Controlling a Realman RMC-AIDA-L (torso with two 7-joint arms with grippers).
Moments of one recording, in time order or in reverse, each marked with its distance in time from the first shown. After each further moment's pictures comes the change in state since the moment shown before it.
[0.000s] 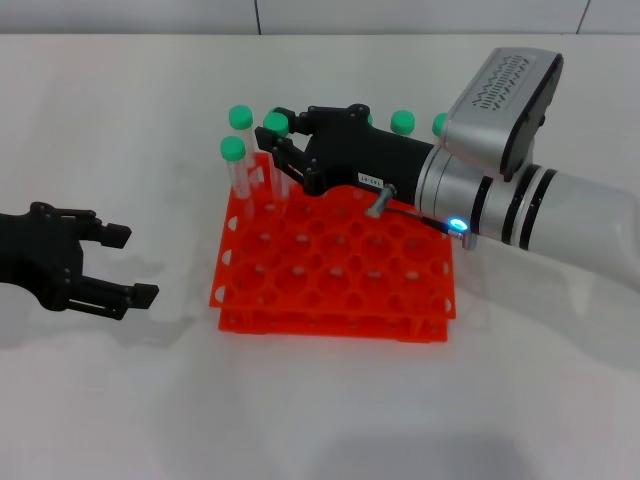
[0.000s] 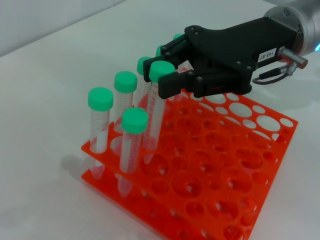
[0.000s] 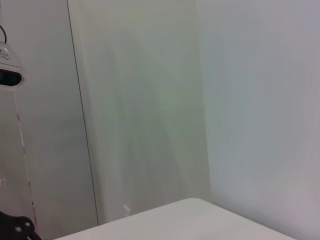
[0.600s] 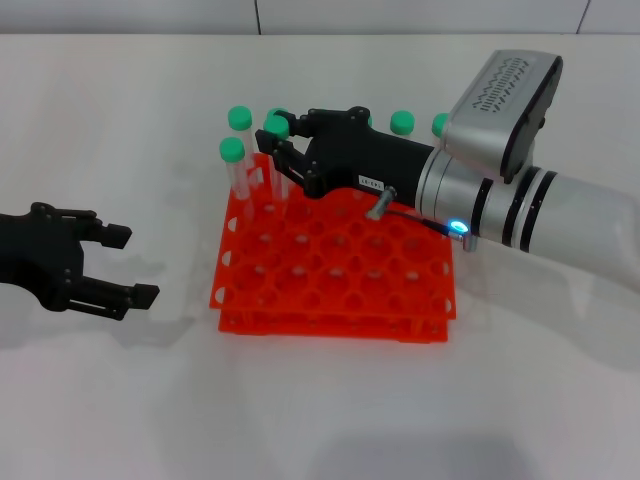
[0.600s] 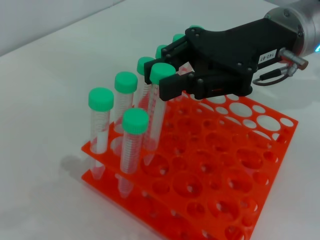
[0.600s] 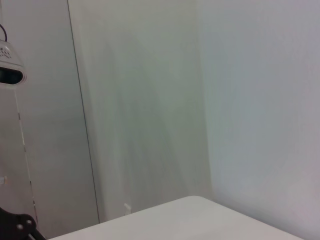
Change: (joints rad) left arm 0.000 0.000 0.002 -0.002 0.000 -0.001 0.000; right arm -0.001 0.000 -0.005 0.003 0.000 -0.001 0.004
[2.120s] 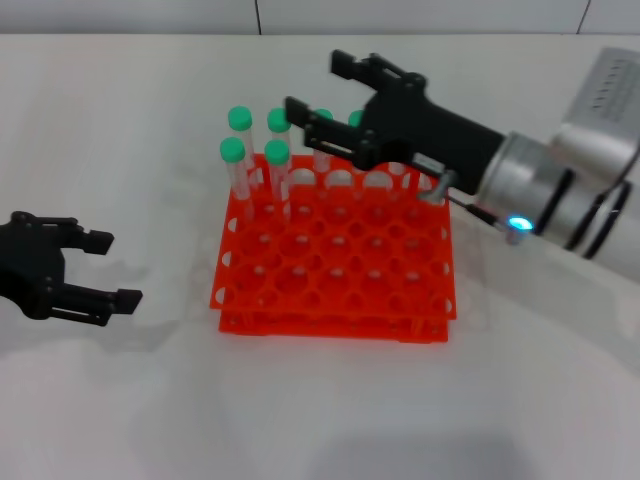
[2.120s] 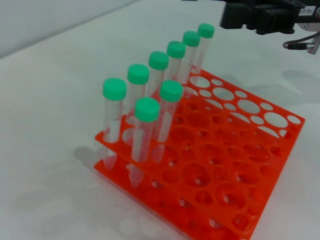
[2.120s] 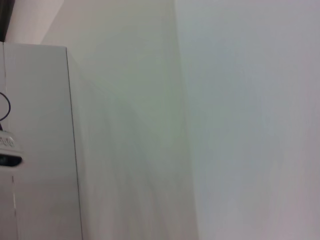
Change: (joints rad) left arm 0.033 0.004 -0.031 0.000 -0.009 0.002 0.020; right arm -0.147 -0.040 0.119 -0.054 -0.042 -0.211 -0.057
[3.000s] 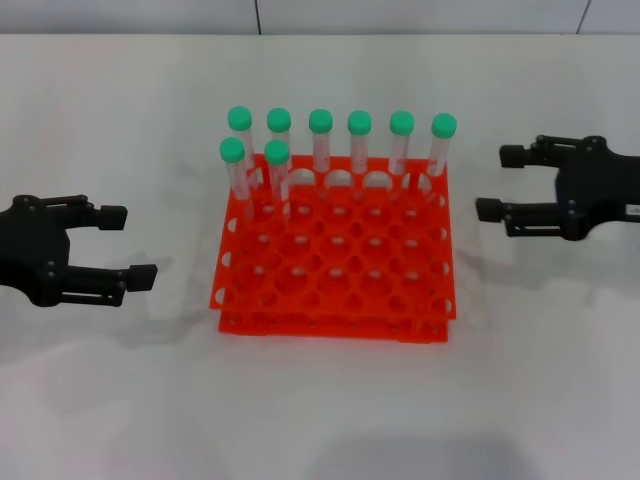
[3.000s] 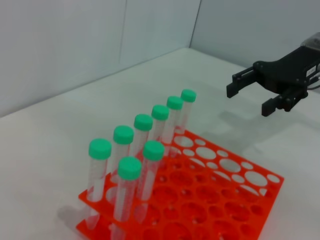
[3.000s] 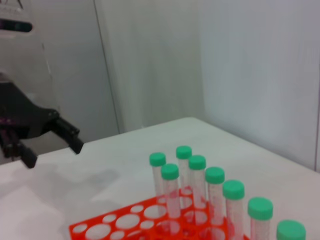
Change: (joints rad) left arm 0.047 -0.008 -0.044 -0.051 -0.180 0.008 0.059; right arm -0.241 -0.050 0.956 -0.374 -1.580 -0.383 0.882
